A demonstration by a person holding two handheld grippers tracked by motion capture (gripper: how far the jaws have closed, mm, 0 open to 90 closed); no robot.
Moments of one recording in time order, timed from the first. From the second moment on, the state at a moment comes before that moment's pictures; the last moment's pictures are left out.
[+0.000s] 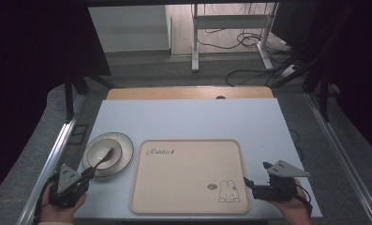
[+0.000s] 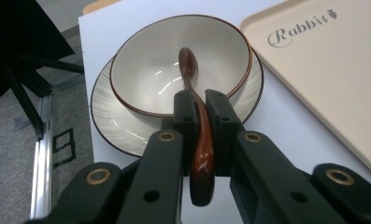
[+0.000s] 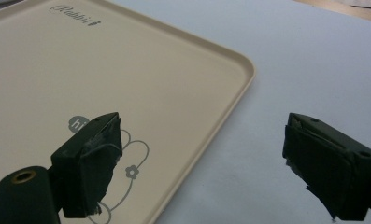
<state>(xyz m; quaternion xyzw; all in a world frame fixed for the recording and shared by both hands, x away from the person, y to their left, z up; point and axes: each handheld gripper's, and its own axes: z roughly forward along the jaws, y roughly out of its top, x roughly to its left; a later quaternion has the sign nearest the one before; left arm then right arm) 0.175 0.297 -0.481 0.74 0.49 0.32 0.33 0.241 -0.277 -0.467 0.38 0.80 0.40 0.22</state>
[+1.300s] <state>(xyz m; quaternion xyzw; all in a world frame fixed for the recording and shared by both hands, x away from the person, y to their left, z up) 0.164 0.301 -0.451 0.70 0.49 0.34 0.39 0.241 -0.278 -0.467 0.38 0.80 0.40 0.23</state>
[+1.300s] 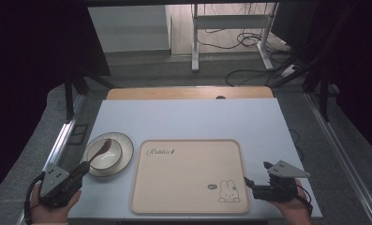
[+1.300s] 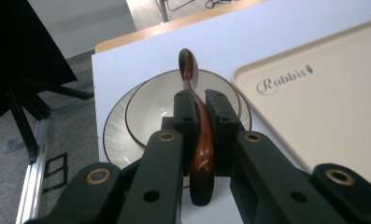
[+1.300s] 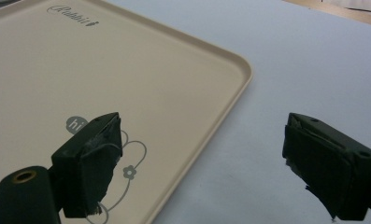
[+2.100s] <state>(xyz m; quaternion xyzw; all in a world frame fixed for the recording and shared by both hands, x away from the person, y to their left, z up) 0.168 0.285 -0.438 0.70 0.46 0.34 0.42 0.240 -0.278 -0.466 0.38 0.80 0.40 0.23</state>
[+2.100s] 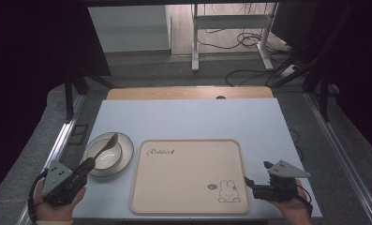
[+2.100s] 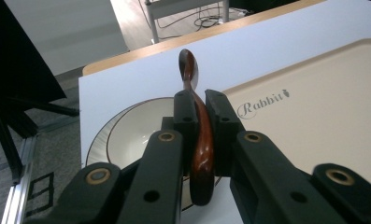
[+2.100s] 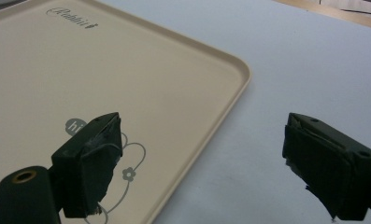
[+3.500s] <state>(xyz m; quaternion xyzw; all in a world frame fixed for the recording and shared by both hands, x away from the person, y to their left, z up) 0.194 0.241 -0.433 0.73 0.42 0.33 0.42 0.240 -0.277 -0.467 0.38 0.80 0.40 0.23</state>
